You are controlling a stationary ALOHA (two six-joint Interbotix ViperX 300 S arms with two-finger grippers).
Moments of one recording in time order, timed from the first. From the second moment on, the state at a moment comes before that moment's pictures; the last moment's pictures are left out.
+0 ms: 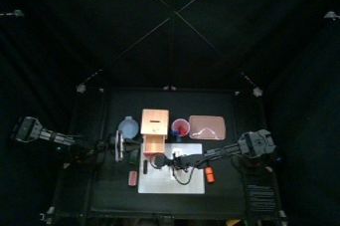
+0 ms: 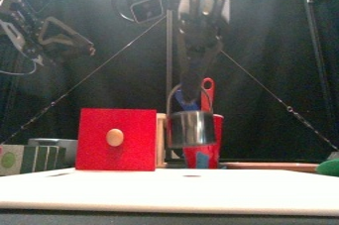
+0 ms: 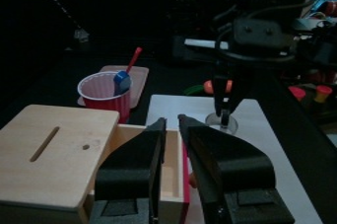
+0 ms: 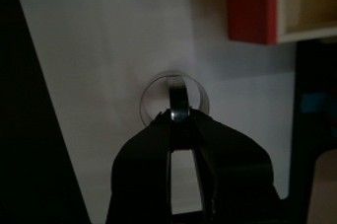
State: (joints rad) left arm -0.12 -0.61 1.32 -0.36 -0.67 0.27; right arm 0.16 0.21 0.10 -0.13 0.95 0.33
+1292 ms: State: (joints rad) left arm -0.06 -0.66 1.38 -0.38 -0.67 0.27; right arm -0.10 0.43 -0.25 -0.08 0.95 -0.03
